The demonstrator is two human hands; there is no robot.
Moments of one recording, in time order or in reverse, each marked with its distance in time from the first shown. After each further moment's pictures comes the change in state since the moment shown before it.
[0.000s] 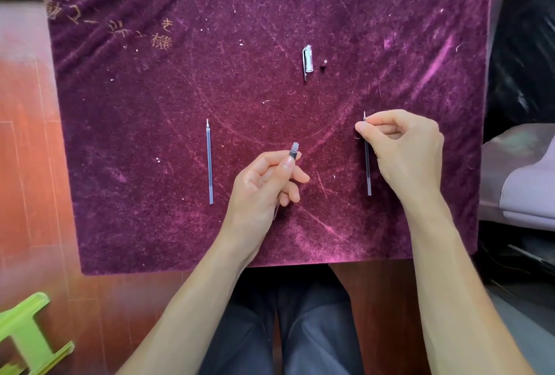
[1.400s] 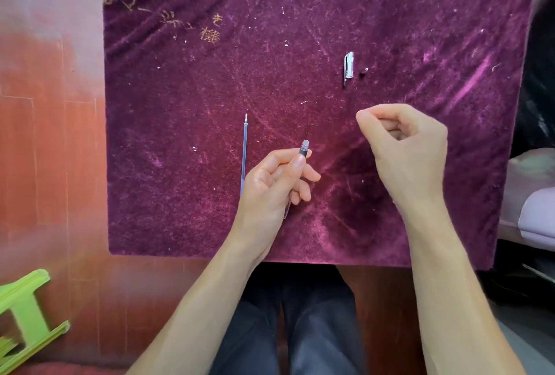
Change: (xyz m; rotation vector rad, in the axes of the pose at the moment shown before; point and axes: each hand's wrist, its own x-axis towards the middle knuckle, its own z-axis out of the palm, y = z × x) left_hand -0.014 0.011 -0.024 -0.079 0.060 0.040; right_hand -0.032 -0.061 0.028 0.138 -0.010 -0.097
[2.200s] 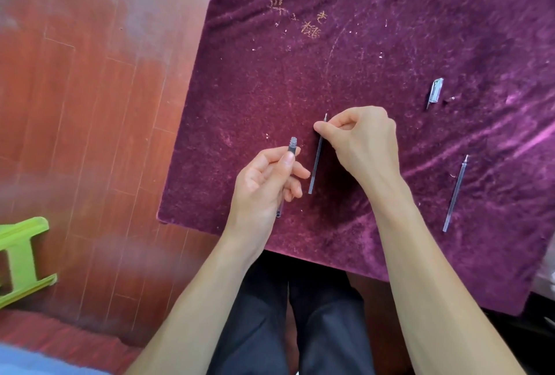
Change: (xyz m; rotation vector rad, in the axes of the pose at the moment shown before) left_hand -0.029 0.018 -0.086 -0.138 0.240 0.061; right_hand -0.018 -0.056 0.130 -0.399 -0.383 -0.033
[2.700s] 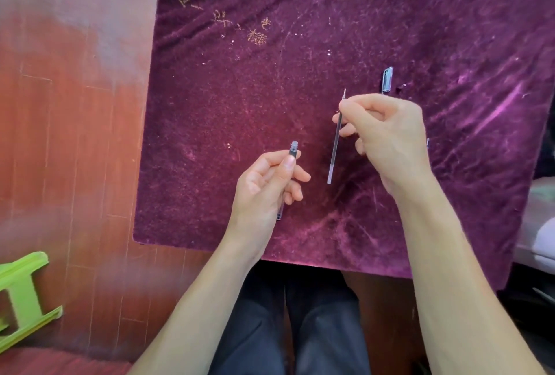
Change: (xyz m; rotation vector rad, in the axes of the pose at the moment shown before) left_hand 0.005 -0.010 0.044 0.069 -0.109 -0.038; right_hand -0.002 0.040 -0.068 0.529 0.052 0.012
